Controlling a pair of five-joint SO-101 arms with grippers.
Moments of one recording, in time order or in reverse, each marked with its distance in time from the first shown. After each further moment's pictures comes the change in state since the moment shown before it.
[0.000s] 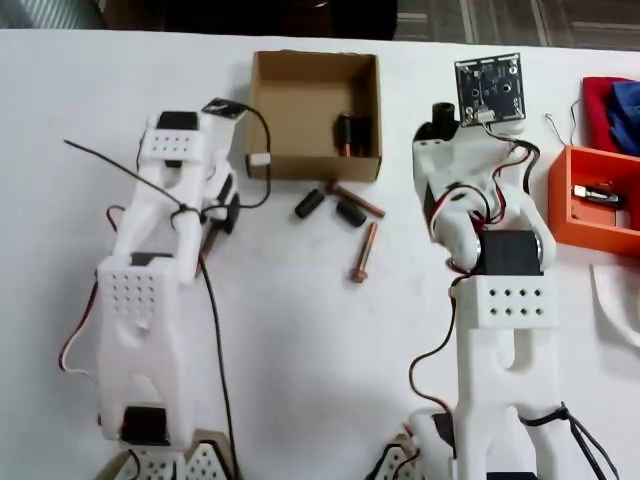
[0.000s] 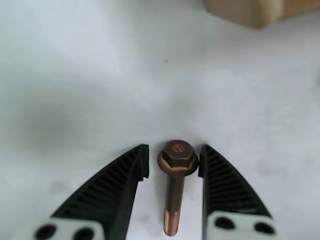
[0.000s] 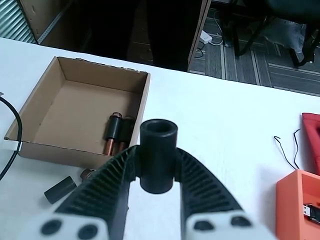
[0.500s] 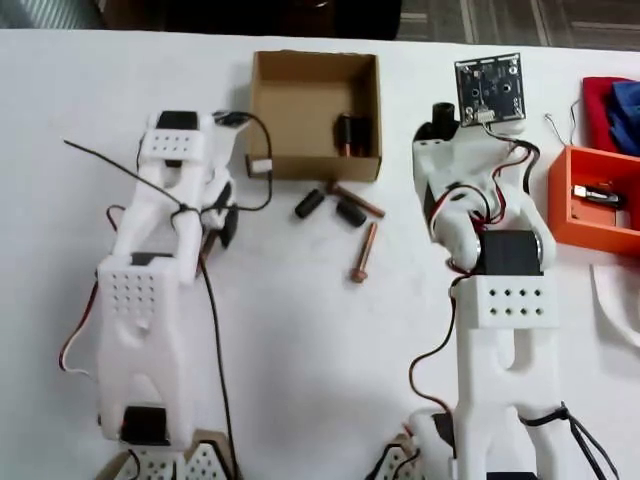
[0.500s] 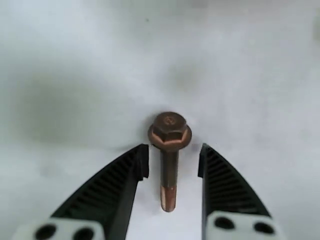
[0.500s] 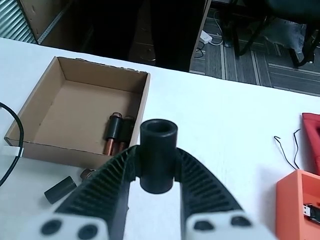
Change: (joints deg) left arm 0.0 0.0 -1.1 5.5 -2.8; right arm 0.0 0.0 0.0 0.0 0.0
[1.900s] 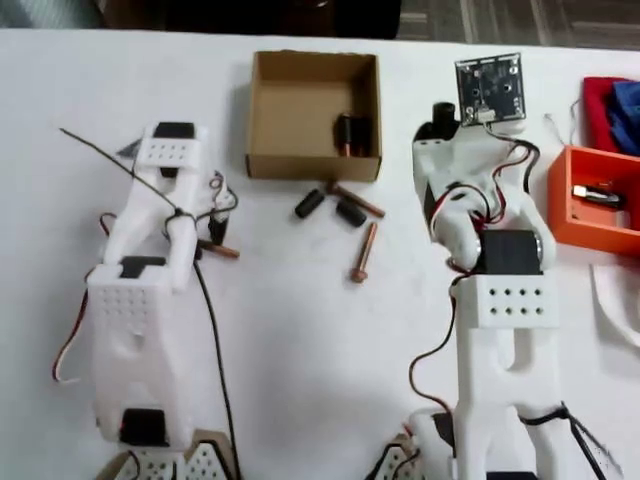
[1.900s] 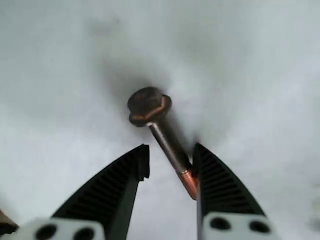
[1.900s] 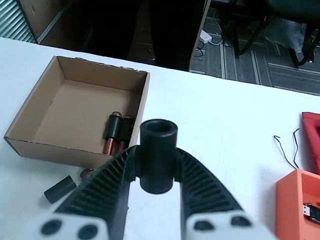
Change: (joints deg) left arm -0.3 -2.7 14.1 -1.7 70.2; right arm 0.1 0.0 0.0 0.0 0.0
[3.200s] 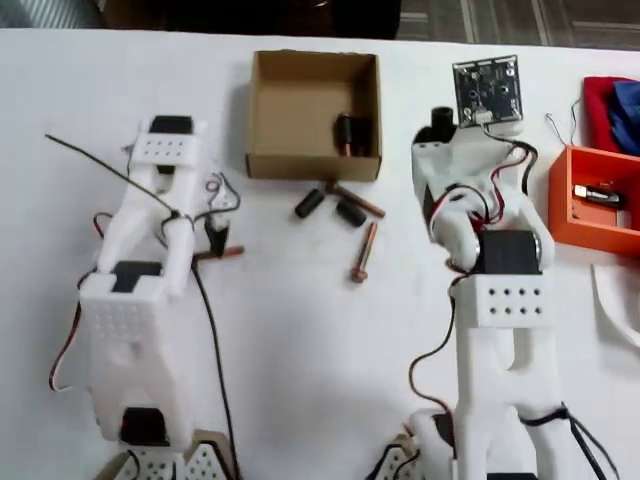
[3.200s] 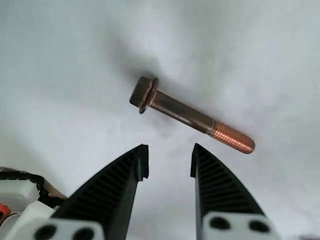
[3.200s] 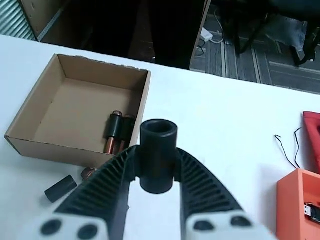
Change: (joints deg) left arm 0.4 -10.8 3.6 7.6 -6.9; right arm 0.0 0.0 0.3 0.0 0.0
